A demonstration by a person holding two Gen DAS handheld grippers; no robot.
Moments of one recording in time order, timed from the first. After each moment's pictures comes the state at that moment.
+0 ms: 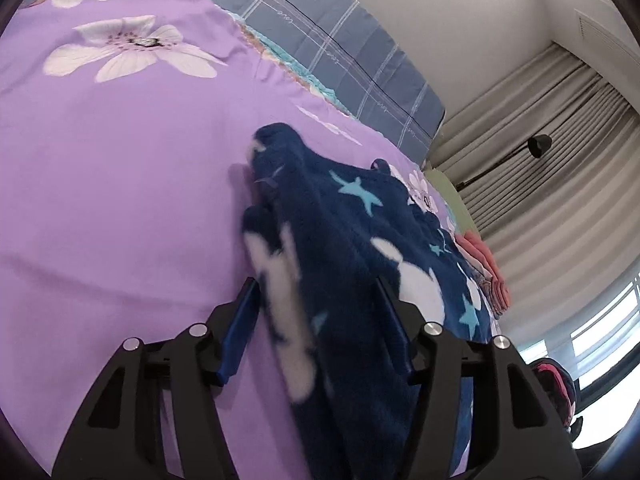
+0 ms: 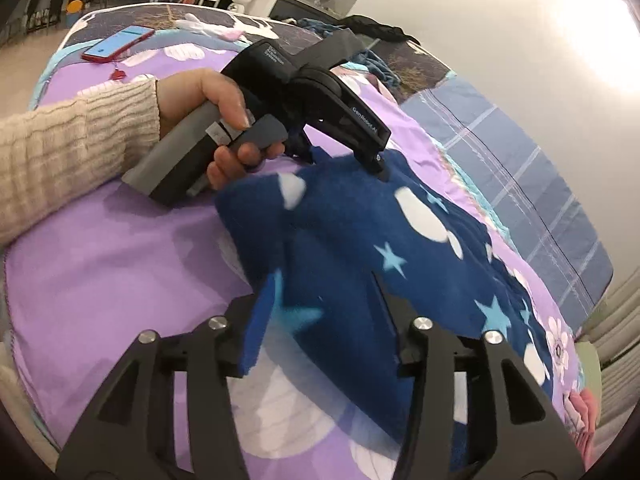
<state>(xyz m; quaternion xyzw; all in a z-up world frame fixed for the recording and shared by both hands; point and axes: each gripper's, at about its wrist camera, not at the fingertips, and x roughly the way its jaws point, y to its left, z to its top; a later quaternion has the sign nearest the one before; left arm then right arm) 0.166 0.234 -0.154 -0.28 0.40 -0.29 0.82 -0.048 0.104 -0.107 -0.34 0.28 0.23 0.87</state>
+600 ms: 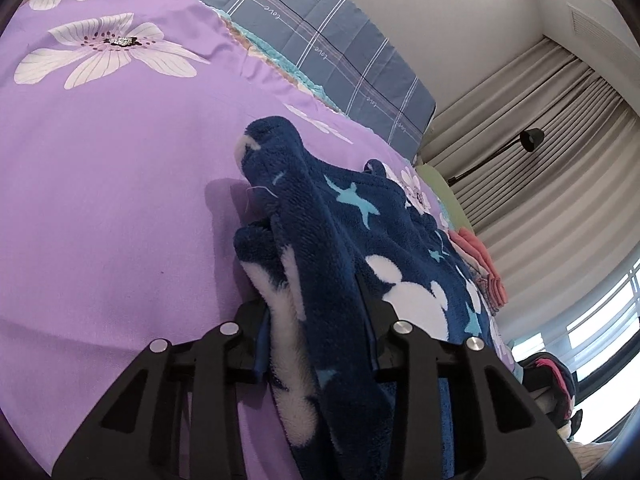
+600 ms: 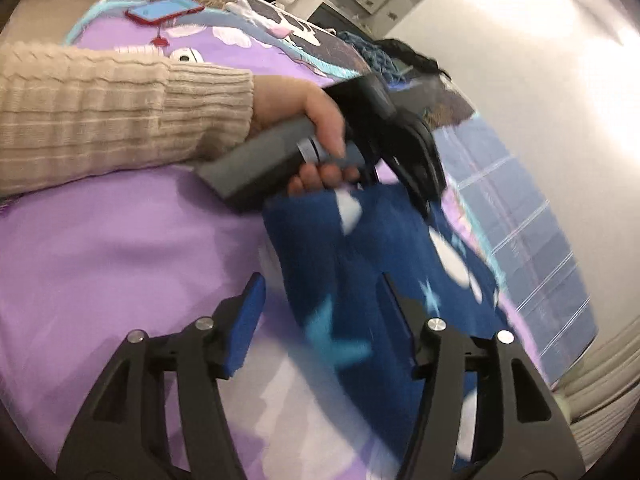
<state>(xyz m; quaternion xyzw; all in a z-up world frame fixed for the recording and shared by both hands) 0.177 0.227 -0.162 -0.28 0.39 -0.31 0.82 -0.059 0.145 -0.137 -0.44 0.21 0.25 0.84</state>
